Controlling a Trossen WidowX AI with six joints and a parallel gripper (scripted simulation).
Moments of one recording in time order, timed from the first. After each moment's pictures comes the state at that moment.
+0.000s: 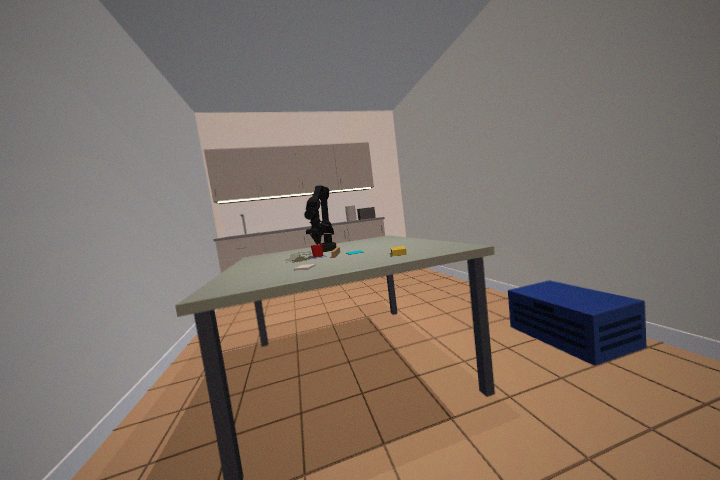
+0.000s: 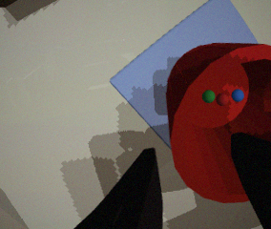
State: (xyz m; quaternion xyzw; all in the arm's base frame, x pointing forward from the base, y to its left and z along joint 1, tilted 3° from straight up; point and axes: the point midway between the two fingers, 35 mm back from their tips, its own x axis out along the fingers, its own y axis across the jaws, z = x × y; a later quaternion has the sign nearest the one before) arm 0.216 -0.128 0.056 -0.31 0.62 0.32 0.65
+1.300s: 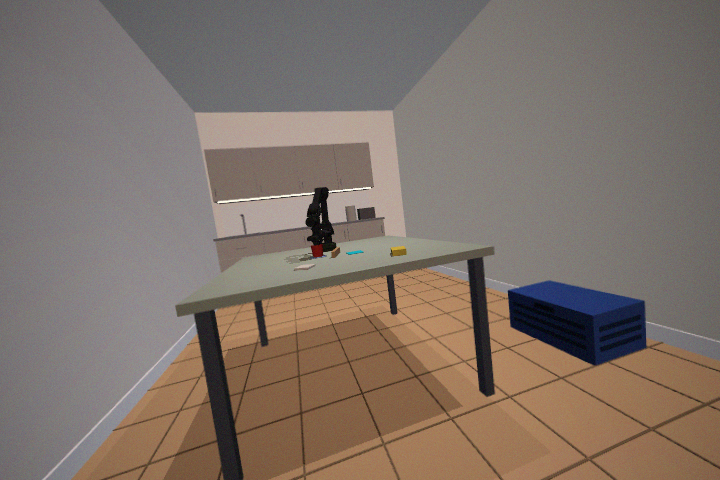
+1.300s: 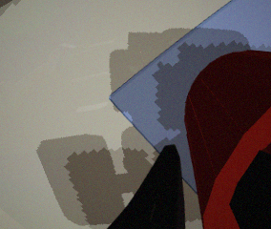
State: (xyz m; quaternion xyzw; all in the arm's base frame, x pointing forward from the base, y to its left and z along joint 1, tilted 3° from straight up) arm 0.214 -0.125 0.014 -0.30 0.62 0.32 0.65
